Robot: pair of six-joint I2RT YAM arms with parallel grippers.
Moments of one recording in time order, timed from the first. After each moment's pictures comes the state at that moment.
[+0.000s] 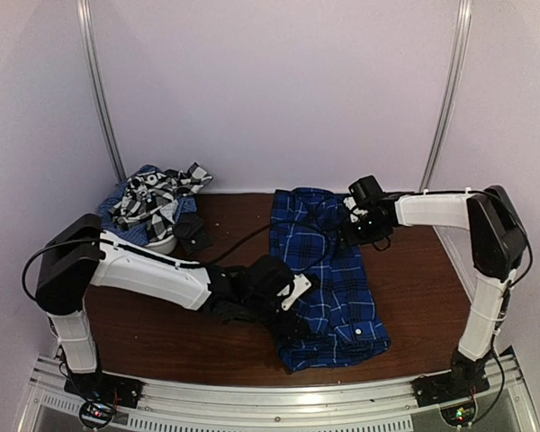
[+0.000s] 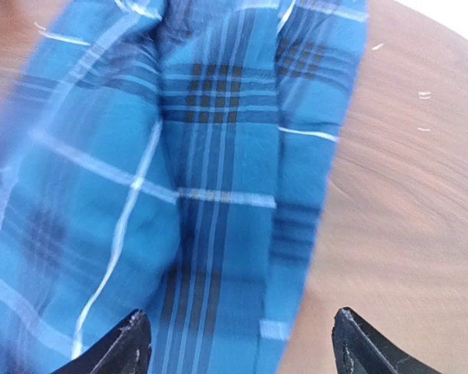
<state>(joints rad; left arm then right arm) -1.18 1.91 1.17 -0.10 0.01 -0.15 0.45 1.92 1.34 -0.39 0.12 0.16</state>
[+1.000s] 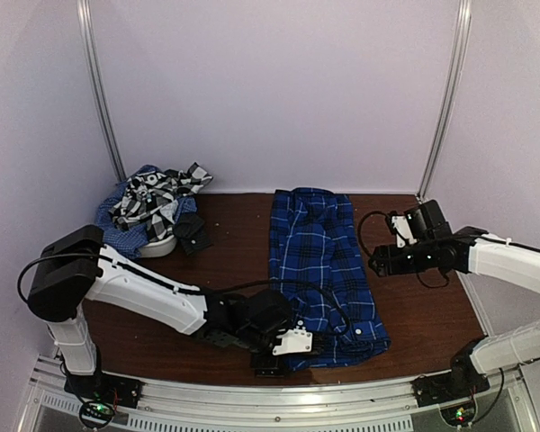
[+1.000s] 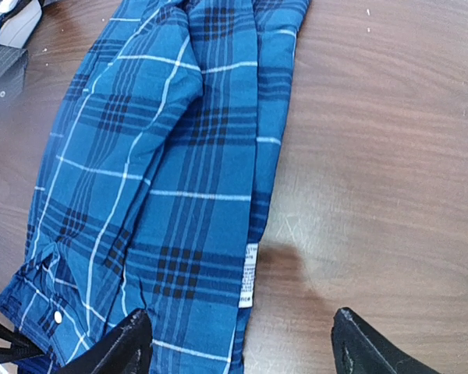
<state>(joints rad) -1.29 1.87 1.04 -0.11 0.09 0.42 0.45 1.20 0.78 -0.42 0.02 0.31</state>
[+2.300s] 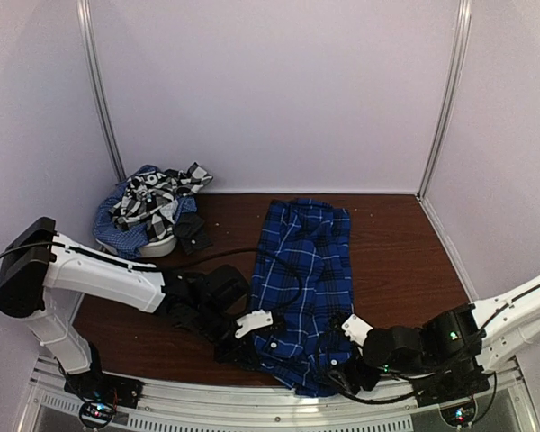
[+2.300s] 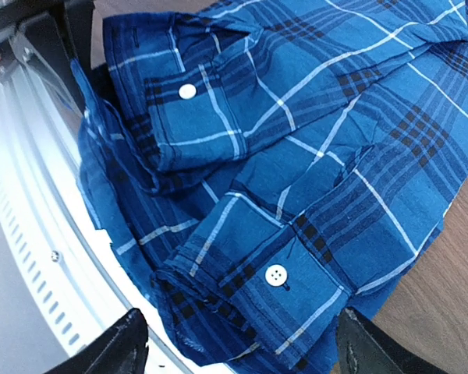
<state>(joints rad) -1.13 1.63 0.88 -0.32 0.52 0.05 1.53 1.06 0.55 -0.42 0.36 0.70</state>
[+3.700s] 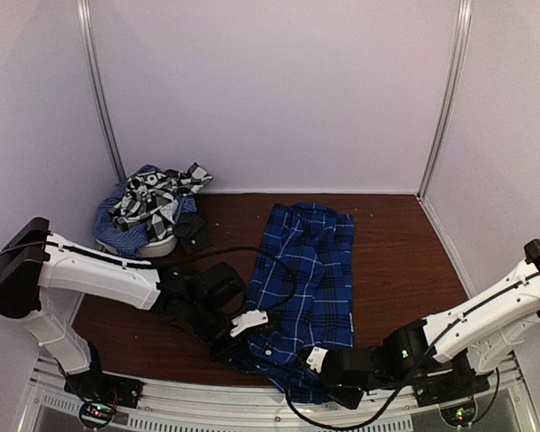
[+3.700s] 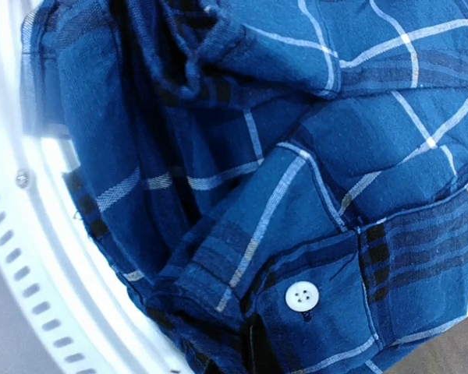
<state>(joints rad) -1.11 1.61 0.88 -0.40 0.57 0.01 1.56 1.44 0.69 -0.42 0.21 0.49</state>
